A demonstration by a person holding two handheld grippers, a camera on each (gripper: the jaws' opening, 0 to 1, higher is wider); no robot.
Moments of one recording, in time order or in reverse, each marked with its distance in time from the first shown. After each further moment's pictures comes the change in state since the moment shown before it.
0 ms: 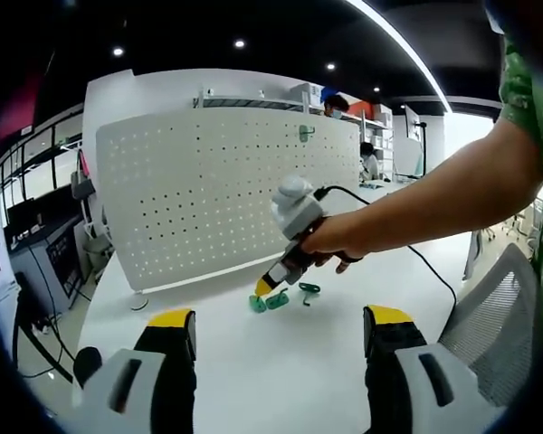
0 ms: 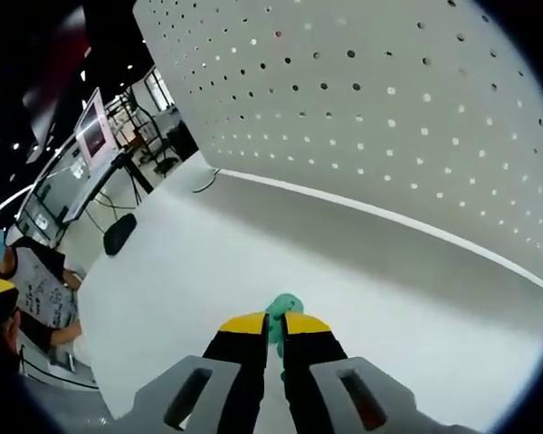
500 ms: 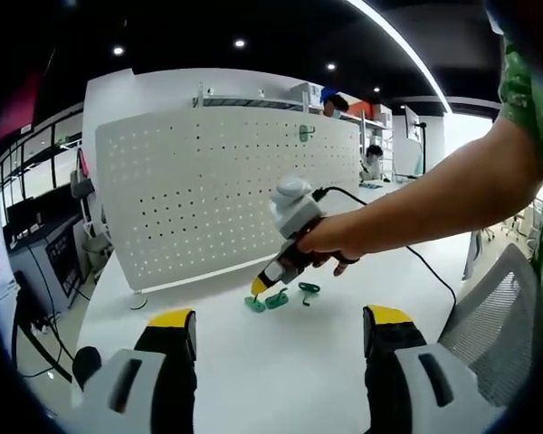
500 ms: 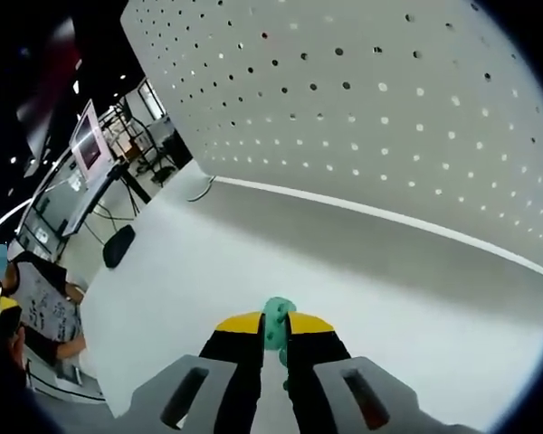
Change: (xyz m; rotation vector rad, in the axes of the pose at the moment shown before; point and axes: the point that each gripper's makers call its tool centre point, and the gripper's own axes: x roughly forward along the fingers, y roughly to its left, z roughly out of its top) left arm 0.001 0.000 -0.001 -0.001 0.003 -0.004; right arm 0.004 -0.001 0.005 0.057 -0.017 -0.002
